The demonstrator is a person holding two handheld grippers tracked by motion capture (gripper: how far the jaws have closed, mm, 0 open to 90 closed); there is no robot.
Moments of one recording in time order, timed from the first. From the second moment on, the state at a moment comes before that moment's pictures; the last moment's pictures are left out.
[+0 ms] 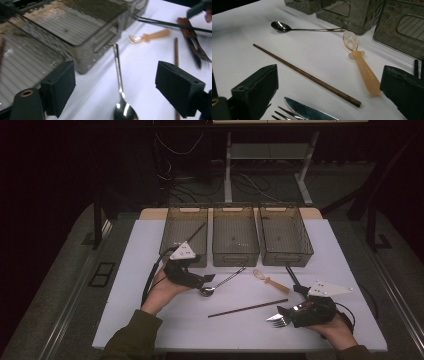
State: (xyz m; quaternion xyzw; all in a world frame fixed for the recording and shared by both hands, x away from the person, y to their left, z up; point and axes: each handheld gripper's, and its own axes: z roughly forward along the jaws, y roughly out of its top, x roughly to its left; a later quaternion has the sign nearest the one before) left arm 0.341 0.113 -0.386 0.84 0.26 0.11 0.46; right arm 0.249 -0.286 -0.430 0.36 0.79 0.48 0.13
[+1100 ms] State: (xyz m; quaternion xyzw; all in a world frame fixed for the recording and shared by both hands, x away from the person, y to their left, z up) left arm 0.304 0.067 -0.420 0.86 0.18 0.05 0.47; right arm 0.248 -0.284 -0.430 0.36 0.79 0.48 0.13
